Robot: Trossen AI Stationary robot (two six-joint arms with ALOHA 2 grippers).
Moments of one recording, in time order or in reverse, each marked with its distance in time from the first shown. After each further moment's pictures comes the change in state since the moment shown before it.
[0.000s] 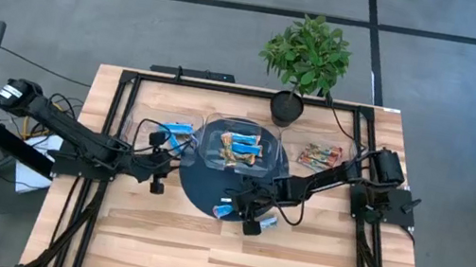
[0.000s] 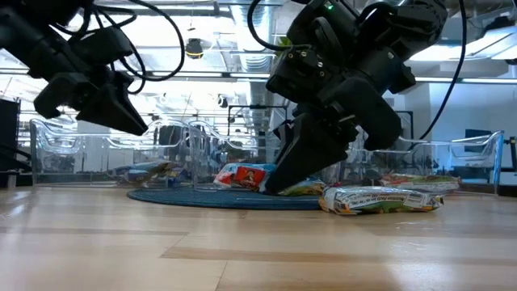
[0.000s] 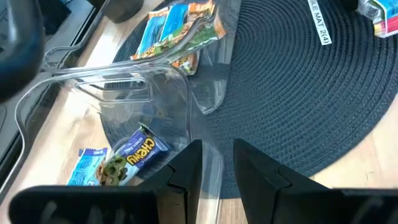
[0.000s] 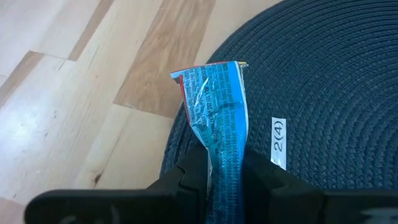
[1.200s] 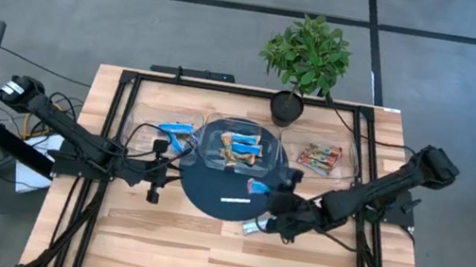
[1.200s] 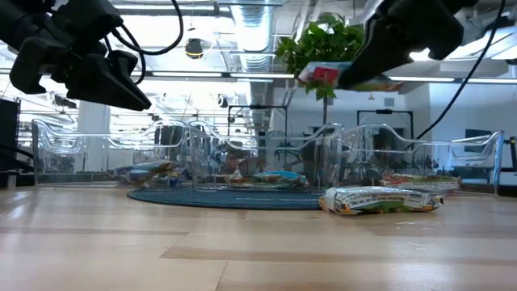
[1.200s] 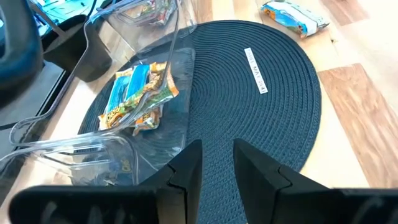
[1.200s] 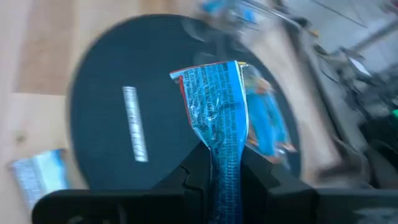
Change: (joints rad) left arm -0.099 -0.022 0.000 0.148 0.050 0.121; right arm 0.291 -0.413 0.005 -0.596 0.856 0.273
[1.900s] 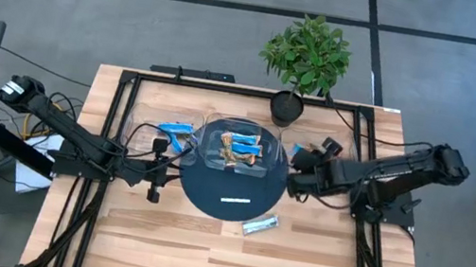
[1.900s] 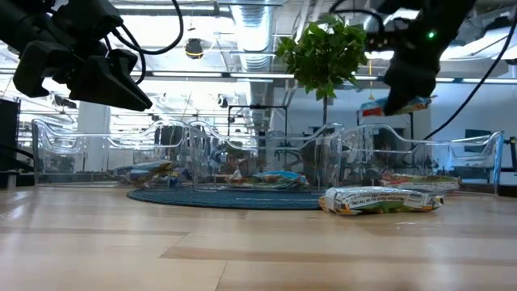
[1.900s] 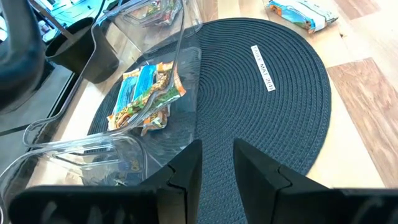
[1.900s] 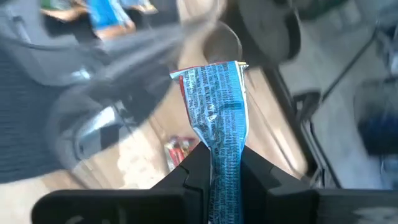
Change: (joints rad) left arm 0.000 0.000 0.000 -0.003 -0.026 0.027; right arm -0.274 -0.130 0.000 -0.645 0.018 0.379
